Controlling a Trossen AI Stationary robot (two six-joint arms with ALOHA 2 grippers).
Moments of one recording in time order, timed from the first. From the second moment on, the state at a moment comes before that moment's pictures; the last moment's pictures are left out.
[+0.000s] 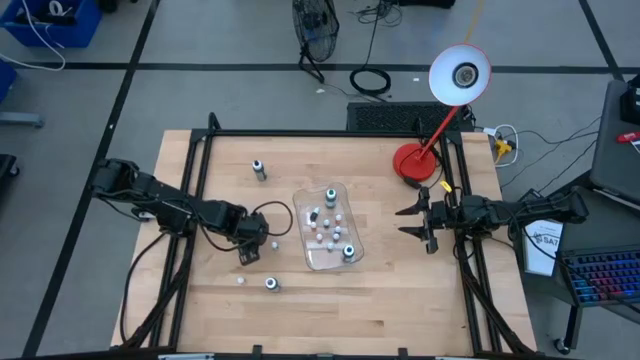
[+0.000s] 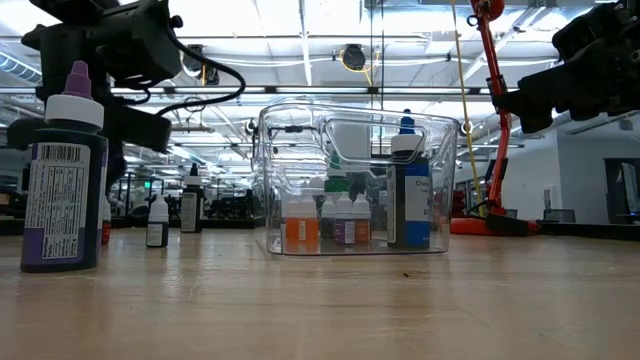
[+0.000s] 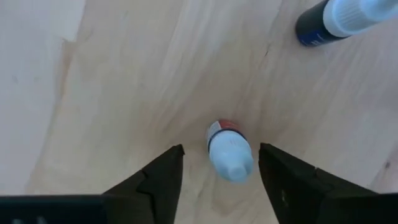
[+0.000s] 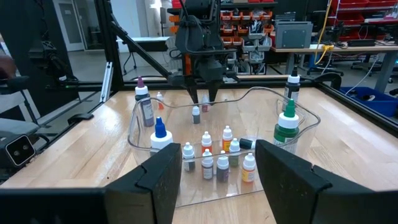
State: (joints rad) left arm -0.19 1.39 0.64 -0.68 -0.05 -0.58; right arm 0.12 0.20 0.02 0.13 0.08 0.04
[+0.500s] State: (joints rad) left arm -0.19 1.39 0.64 -0.62 -0.07 -0.40; right arm 0.12 0.20 0.02 0.13 0.08 0.04
